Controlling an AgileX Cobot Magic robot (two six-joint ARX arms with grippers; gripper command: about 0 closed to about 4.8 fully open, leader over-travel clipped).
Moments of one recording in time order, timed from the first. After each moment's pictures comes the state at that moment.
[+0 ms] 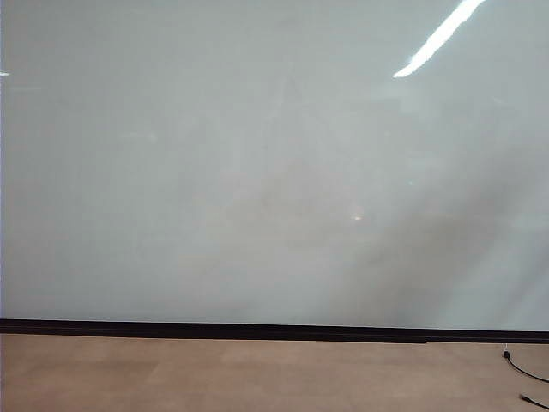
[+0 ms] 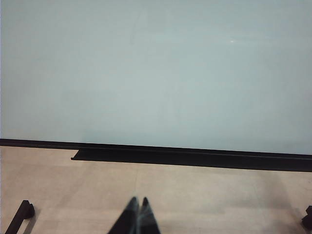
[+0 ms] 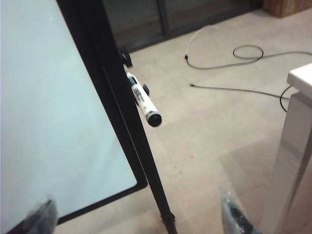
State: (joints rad) left arm 0.00 0.00 0.00 -0.13 0.02 -0.01; right arm -0.41 0.69 0.26 0.21 -0.10 0.21
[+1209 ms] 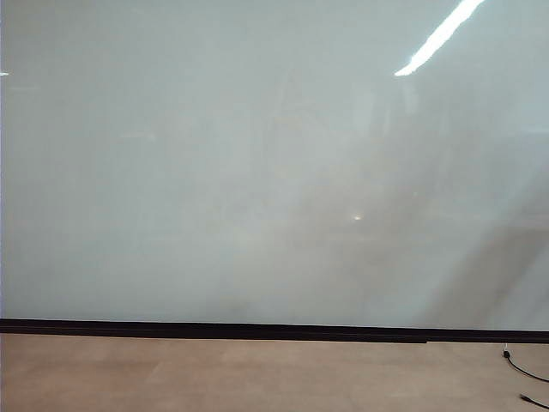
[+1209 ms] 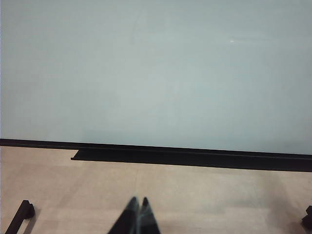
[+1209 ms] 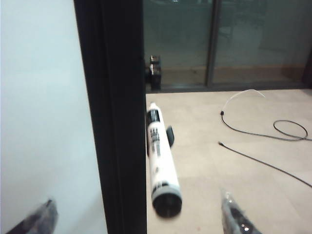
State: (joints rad) left arm 0.00 0.00 0.00 -0.13 0.02 -0.01; right arm -0.48 1.76 0.38 1.39 -0.38 0.00
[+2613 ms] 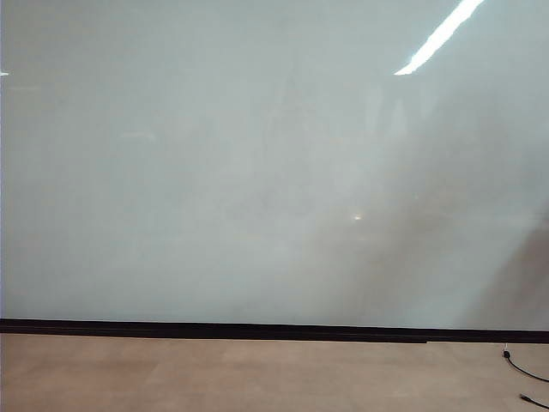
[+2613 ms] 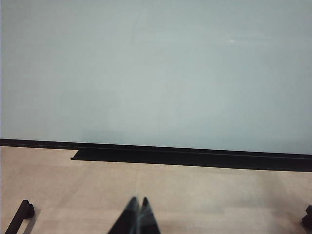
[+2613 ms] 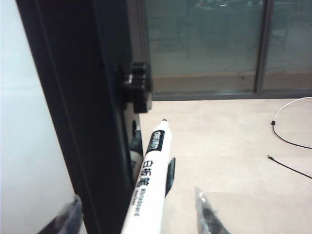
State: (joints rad) left arm 0.00 0.00 0.00 -0.13 0.02 -0.01; right arm -0.54 1.98 0.63 1.40 -0.63 0.08
